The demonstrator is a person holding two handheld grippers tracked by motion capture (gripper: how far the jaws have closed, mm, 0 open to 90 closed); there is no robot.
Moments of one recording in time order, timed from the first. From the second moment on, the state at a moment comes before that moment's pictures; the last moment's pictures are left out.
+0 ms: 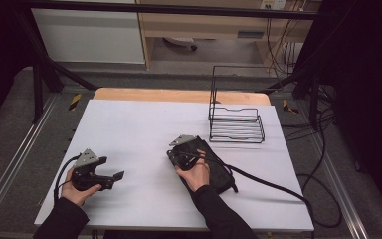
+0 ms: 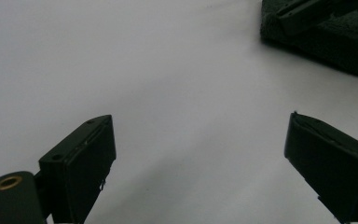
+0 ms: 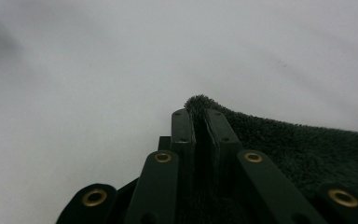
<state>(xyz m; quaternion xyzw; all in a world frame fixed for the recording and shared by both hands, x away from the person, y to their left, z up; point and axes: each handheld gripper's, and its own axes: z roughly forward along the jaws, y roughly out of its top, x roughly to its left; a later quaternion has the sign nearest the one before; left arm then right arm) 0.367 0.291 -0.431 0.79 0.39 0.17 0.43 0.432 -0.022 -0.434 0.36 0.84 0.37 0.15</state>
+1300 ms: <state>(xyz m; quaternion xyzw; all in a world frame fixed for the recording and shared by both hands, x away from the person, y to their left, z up) 0.343 0.131 -0.415 0.85 0.33 0.10 0.41 0.372 -0.211 -0.434 0.43 0.80 0.40 0.14</state>
